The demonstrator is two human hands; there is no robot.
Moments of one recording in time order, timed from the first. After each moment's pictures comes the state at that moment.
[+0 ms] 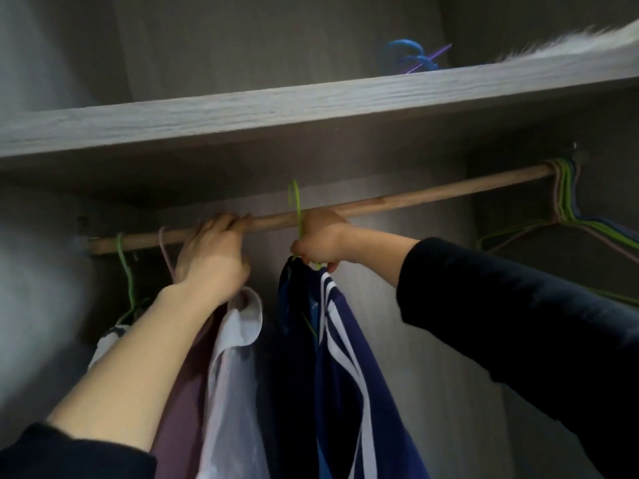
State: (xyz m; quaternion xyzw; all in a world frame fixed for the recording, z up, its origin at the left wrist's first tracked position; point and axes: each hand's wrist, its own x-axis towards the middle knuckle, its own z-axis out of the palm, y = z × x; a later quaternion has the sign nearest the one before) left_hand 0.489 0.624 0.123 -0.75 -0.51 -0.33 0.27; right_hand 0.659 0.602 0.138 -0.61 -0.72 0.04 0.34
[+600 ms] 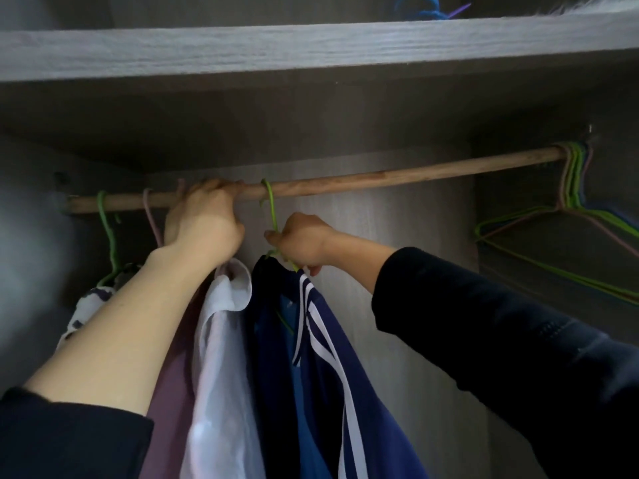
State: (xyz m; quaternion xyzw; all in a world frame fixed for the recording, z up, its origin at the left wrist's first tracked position) left_hand 0.502 0.617 0.126 -0.71 -0.55 -0.35 0.26; right_hand 0.649 0.621 0.103 -0.59 -0.74 0.08 0.32
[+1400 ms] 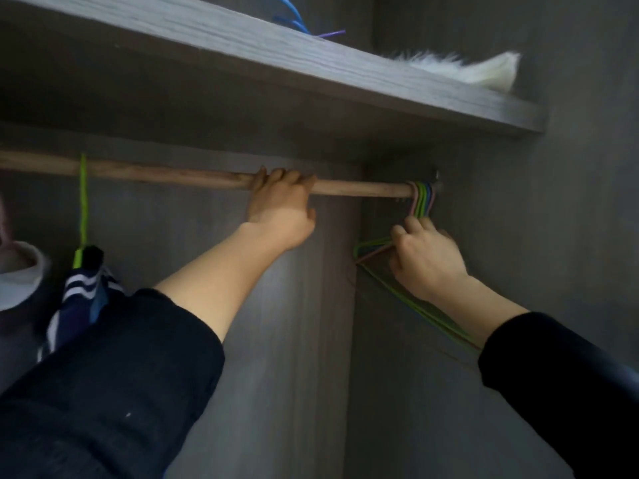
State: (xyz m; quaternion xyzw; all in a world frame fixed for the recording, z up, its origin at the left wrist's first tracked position) left_hand 0.766 0.610 0.116 -0.81 -0.37 -0.40 0.23; right_hand 0.947 0.501 0.069 -0.73 -0.53 -0.41 0.11
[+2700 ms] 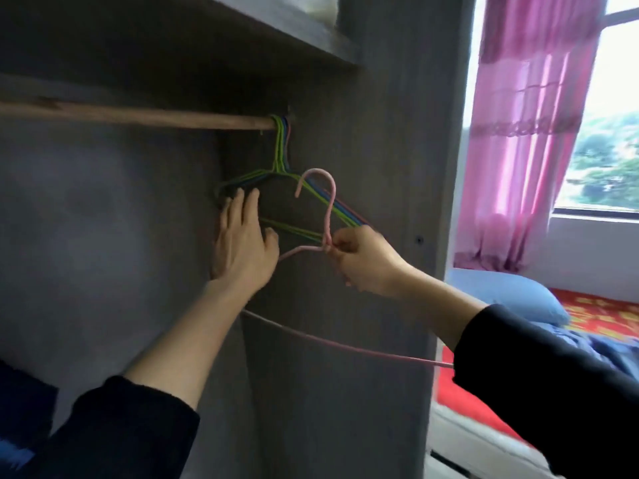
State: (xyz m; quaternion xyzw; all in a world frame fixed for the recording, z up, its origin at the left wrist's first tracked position) left_hand 0.827 0.541 -0.022 -0.86 -0.21 -0.46 -0.07; right_hand 0.903 0.365 -0.015 -0.80 -0.43 -0.07 0.41
